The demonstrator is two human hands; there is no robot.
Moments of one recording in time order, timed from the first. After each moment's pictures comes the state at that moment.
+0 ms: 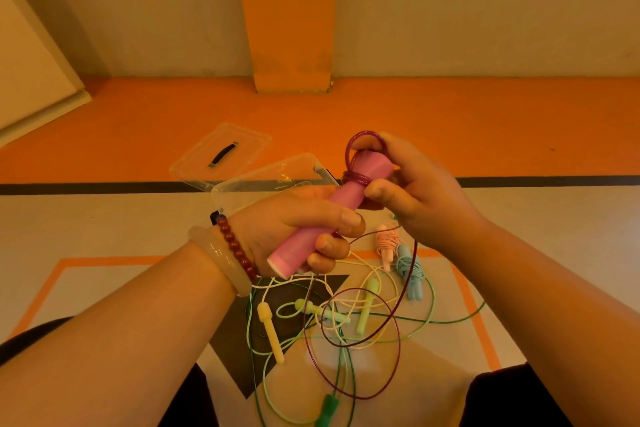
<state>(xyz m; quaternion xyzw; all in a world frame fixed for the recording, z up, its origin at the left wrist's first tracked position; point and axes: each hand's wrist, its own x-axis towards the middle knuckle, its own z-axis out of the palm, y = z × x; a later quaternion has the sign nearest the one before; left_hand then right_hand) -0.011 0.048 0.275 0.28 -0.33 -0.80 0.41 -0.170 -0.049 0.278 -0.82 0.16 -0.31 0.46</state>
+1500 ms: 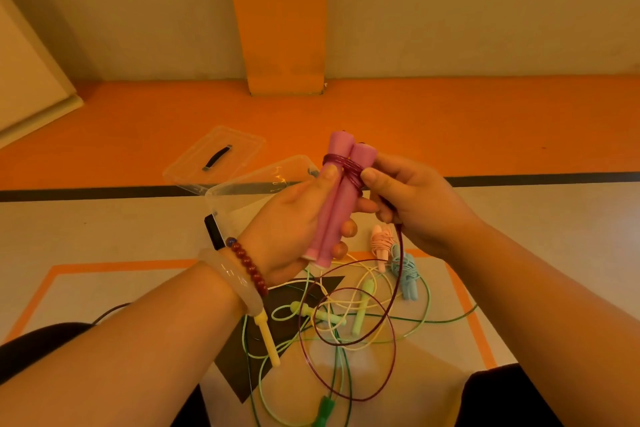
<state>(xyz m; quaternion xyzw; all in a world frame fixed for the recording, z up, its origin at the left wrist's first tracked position) -0.043 0.040 0.268 0.45 -0.30 -0.61 0.58 -0.174 -0.057 0.266 -0.67 0.25 -0.28 0.64</state>
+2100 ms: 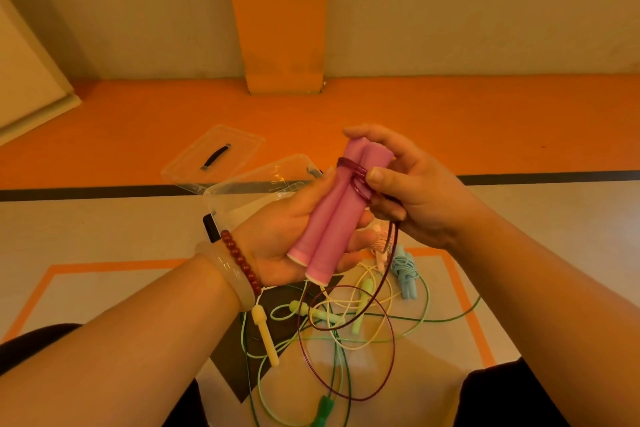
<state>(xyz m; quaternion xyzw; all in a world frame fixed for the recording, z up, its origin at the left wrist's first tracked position) -0.037 0.045 0.278 0.37 -0.21 -0.76 0.49 -0.175 -0.063 0.278 -0.61 0.08 -0.23 0.76</state>
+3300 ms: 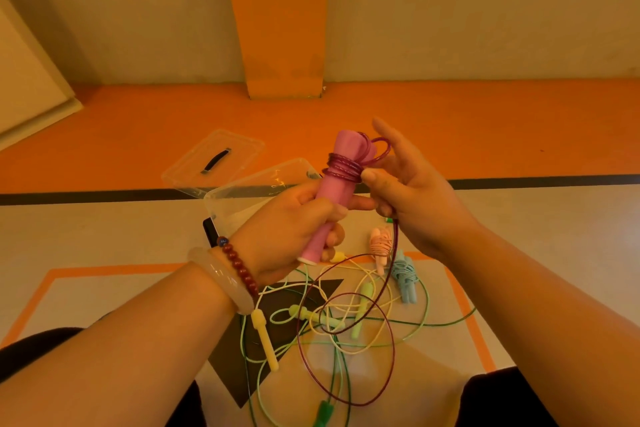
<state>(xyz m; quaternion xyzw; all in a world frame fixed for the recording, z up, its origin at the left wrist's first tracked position) -0.035 0.042 0.269 0.46 -0.38 -0.60 0.53 -0.175 -0.061 0.266 -0.67 0.25 -0.33 0.62</state>
